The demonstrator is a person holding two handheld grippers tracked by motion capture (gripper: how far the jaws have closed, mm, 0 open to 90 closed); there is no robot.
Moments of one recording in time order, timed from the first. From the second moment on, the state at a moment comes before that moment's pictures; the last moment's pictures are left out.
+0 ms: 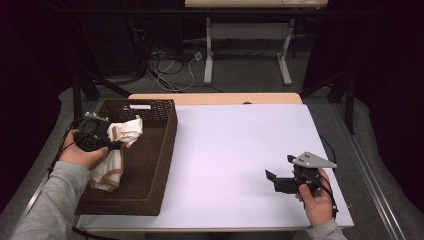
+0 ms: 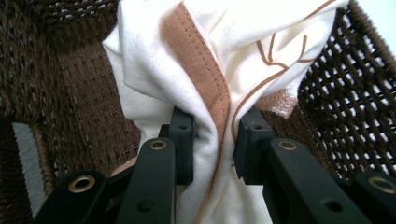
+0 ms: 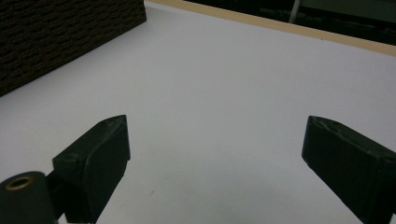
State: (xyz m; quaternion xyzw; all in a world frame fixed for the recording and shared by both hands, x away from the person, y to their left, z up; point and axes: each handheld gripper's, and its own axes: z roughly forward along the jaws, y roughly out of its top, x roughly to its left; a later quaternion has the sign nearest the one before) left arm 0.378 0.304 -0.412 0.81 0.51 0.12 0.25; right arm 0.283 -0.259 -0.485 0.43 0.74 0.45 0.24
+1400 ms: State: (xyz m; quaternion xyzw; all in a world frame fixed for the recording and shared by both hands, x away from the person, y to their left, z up) left arm 0.369 0.252 -0.355 0.79 0.47 0.15 0.36; right arm 0.283 -0.257 -0.486 0.43 0.75 0.45 0.24
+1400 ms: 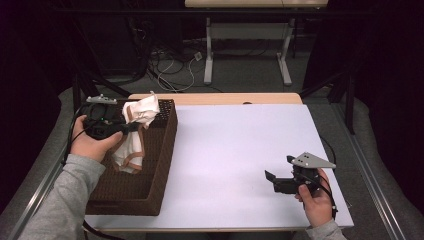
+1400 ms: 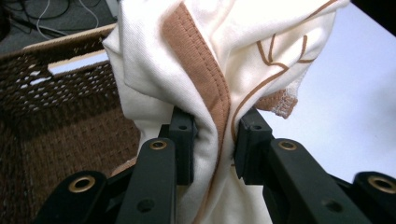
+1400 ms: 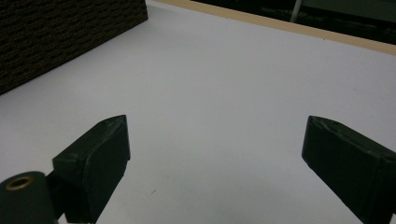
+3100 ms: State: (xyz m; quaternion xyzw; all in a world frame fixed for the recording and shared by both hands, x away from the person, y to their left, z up) left arm 0.393 0.126 -0.336 0.82 0.40 0.11 0.40; right arm 0.282 -0.256 -0.487 0.43 0.75 0.46 0.24
